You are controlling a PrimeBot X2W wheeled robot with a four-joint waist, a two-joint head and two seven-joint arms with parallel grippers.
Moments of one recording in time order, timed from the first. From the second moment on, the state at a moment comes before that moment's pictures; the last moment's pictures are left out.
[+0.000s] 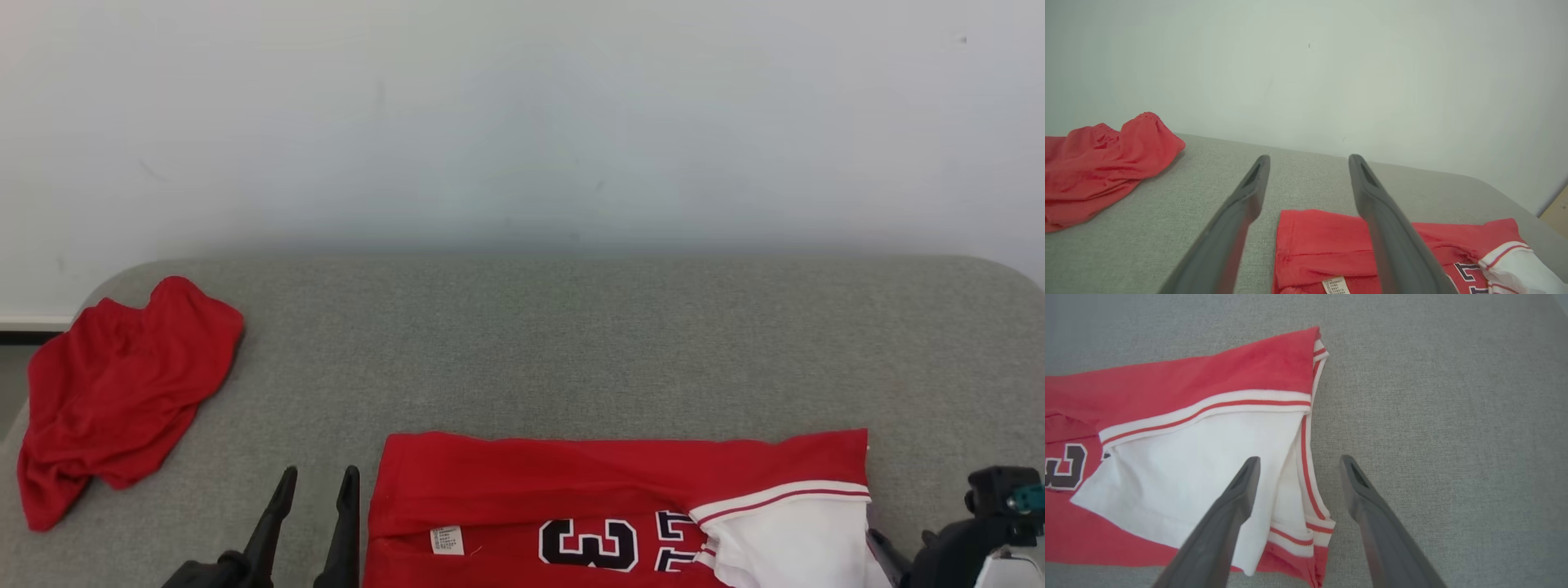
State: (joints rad) left arm 0.00 0.19 -0.23 0.12 -0.47 -0.05 -0.26; right arm 0.00 -0.34 -0.05 0.22 0.43 0.13 0.56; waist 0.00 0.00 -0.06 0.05
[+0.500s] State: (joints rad) left arm 0.01 0.16 -0.27 0.15 -0.41 -0.10 -0.26; right arm -0.15 -0.25 -0.17 0.43 0.28 0.13 0.72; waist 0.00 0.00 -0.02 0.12
